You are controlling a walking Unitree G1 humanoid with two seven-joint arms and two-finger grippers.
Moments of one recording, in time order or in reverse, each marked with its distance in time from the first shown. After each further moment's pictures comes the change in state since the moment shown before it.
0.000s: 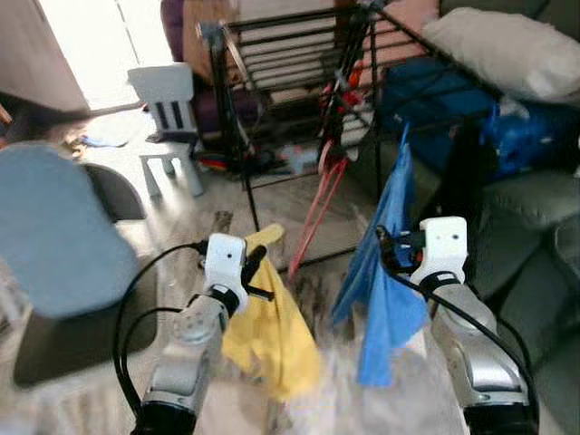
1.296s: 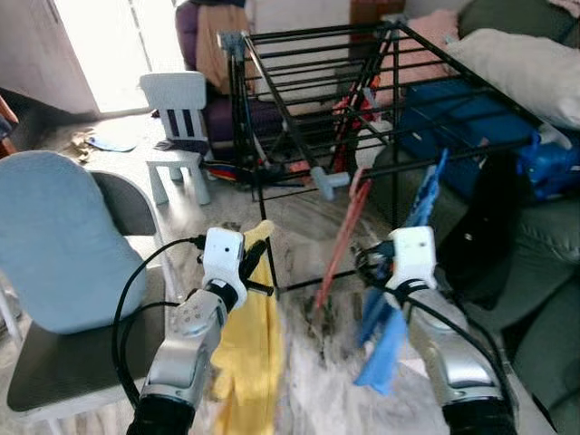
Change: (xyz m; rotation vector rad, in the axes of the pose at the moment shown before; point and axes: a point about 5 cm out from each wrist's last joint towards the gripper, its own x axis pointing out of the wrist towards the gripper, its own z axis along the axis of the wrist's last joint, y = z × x) left arm 0.004 0.001 0.006 -0.018 -0.013 -0.029; right arm 0.007 0.026 -0.021 0.001 0.142 0.086
